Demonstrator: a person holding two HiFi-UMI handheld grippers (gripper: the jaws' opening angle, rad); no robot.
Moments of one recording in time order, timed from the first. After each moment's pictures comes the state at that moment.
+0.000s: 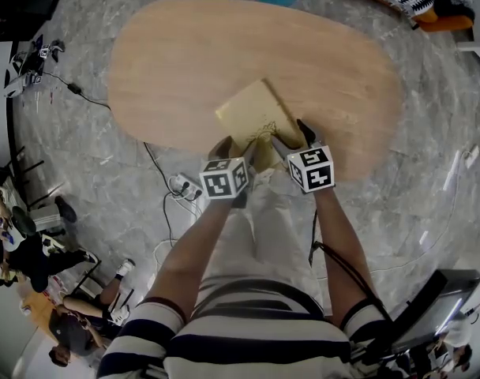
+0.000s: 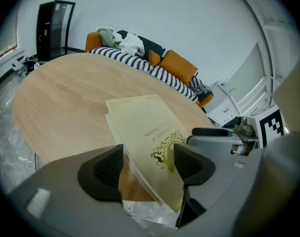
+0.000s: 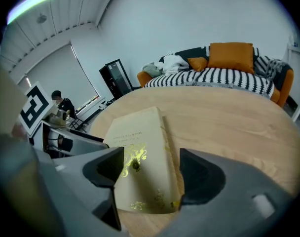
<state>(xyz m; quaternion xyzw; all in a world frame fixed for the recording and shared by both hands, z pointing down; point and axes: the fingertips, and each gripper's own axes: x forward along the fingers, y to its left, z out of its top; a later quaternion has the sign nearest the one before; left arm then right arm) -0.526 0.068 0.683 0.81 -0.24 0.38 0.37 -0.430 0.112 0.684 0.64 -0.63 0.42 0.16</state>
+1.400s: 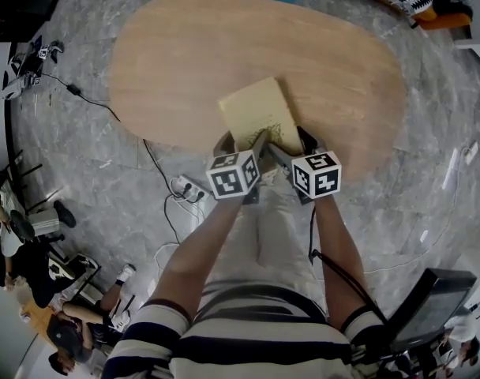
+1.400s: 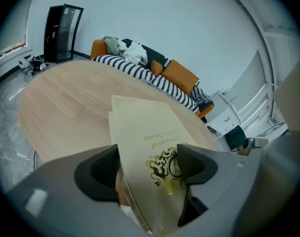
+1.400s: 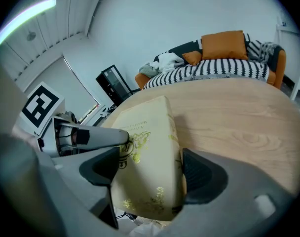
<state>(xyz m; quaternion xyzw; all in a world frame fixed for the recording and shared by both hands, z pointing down) -0.525 0.050 0.660 0.82 -0.26 0.34 0.38 -0.472 0.115 0.666 0.63 -0.61 0.47 0.11</state>
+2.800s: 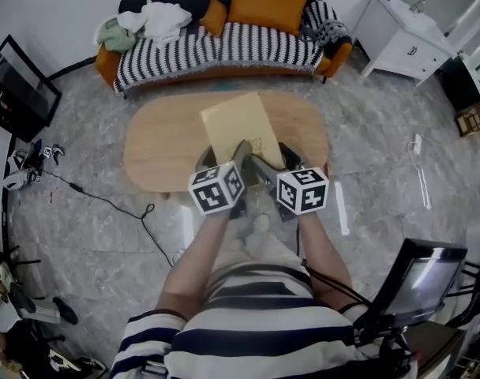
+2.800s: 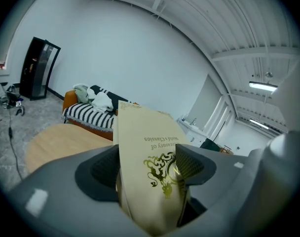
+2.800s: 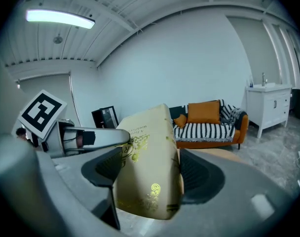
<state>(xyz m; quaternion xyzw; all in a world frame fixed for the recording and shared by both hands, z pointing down) -0.550 0.089 0.347 0.93 -0.17 0.14 0.28 -0.512 0.173 0.355 0.80 -0.55 0.24 0.01</state>
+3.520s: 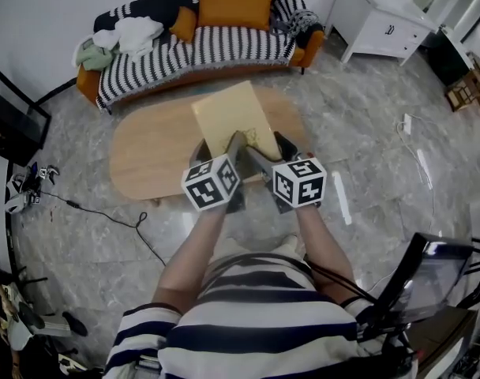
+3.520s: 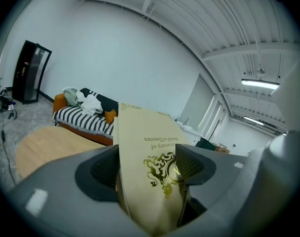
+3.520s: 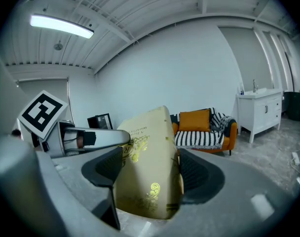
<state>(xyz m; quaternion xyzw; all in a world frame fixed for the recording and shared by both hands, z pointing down) -0.497 0.169 0.308 0.95 -0.14 0.13 0.26 -0.464 0.255 0.317 0.83 -0.53 0.21 -0.01</state>
